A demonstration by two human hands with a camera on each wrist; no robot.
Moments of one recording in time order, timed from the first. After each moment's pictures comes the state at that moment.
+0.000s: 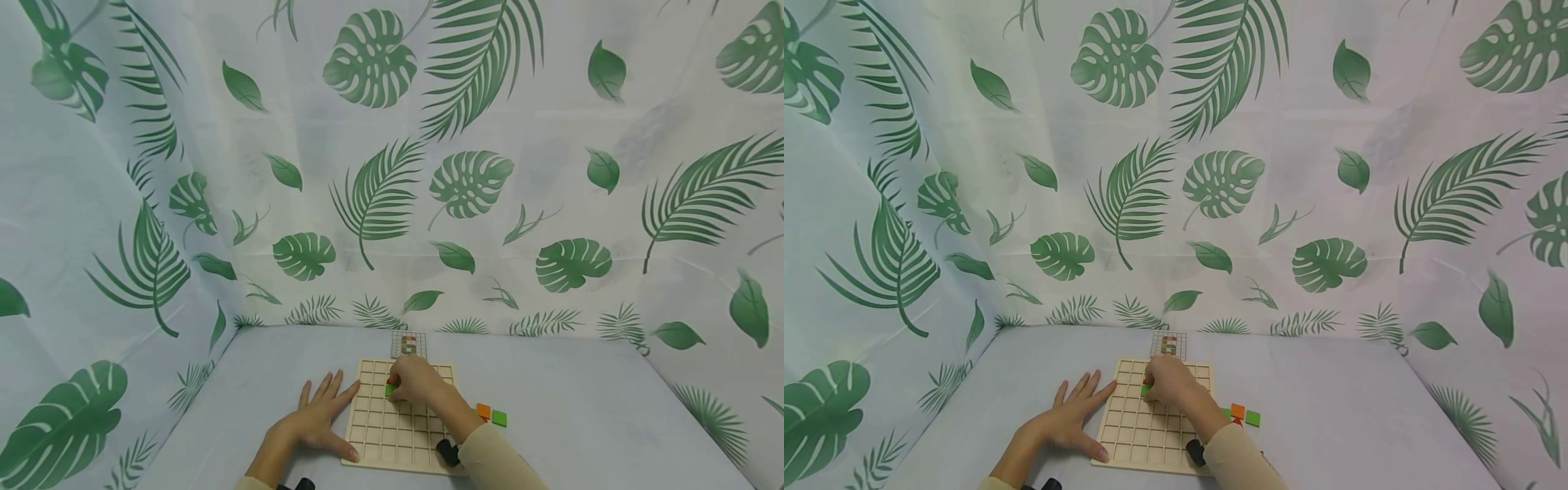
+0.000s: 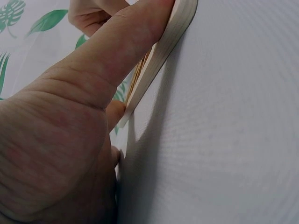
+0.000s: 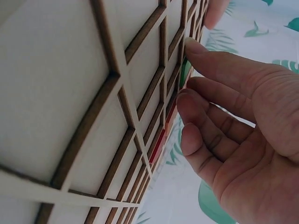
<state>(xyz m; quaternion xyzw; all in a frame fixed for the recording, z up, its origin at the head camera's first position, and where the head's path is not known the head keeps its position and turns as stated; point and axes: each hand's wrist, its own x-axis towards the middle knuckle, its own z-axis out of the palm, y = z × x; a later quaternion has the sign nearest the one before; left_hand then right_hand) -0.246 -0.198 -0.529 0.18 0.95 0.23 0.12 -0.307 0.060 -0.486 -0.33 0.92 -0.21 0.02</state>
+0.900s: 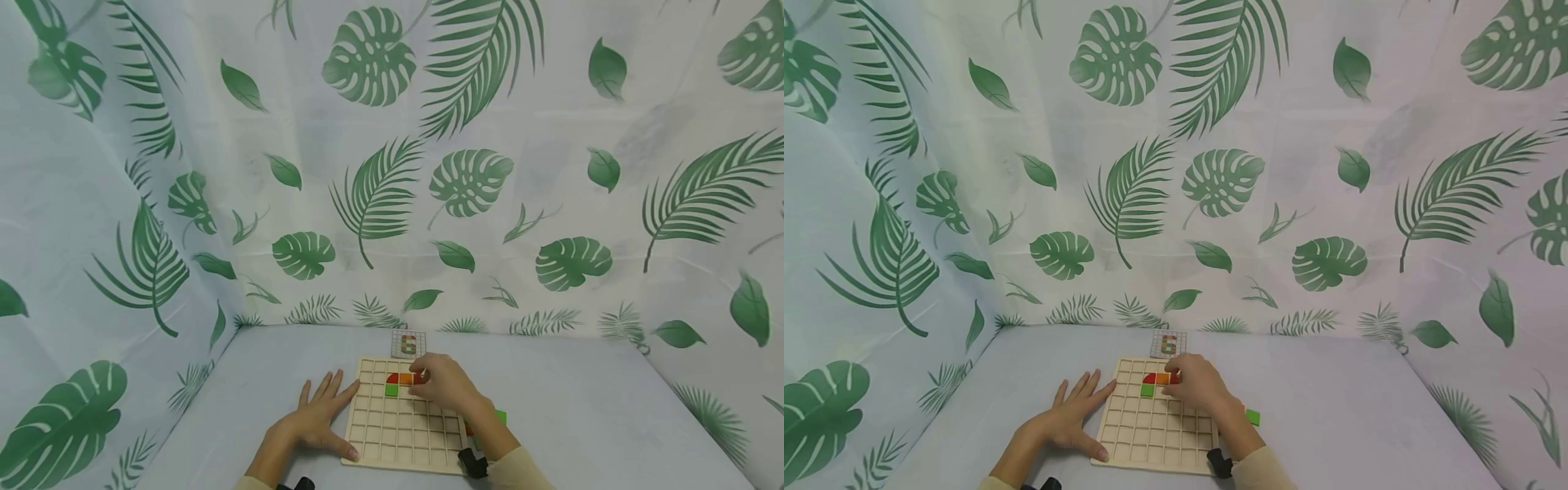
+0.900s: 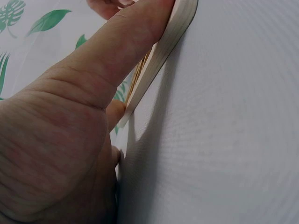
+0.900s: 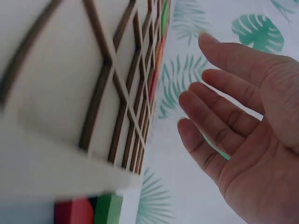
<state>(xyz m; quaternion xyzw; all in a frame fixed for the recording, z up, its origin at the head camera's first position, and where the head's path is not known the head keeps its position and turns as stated) -0.246 -0.197 -0.530 0.18 0.95 0.23 0.12 -0.291 0.111 -0.483 -0.29 0.91 -0.30 -0.03</state>
